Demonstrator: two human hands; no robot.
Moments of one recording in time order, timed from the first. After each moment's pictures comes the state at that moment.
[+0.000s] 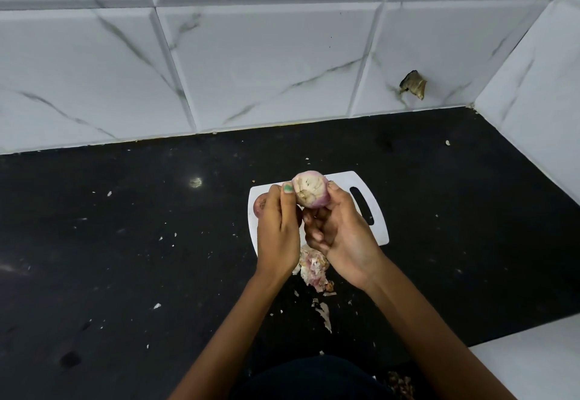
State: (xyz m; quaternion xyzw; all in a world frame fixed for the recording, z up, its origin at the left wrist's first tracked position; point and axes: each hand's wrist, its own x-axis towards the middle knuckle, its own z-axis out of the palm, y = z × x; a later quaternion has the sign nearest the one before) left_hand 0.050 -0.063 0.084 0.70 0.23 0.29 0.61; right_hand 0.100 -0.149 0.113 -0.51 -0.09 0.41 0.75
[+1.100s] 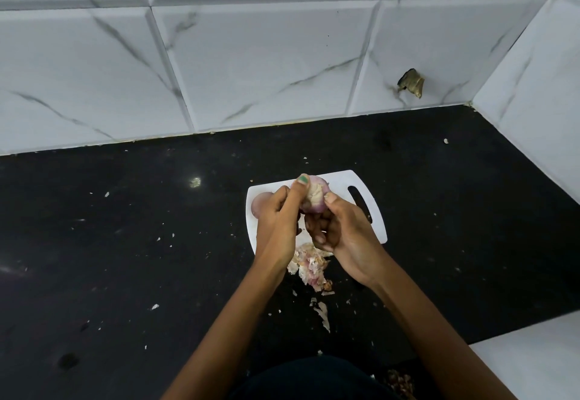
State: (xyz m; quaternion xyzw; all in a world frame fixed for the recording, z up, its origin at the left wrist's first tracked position) left_hand 0.049 -0.062 0.105 0.64 0.27 0.18 0.70; right_hand 0.107 -0.159 0.104 -0.57 -0.18 0.36 0.71
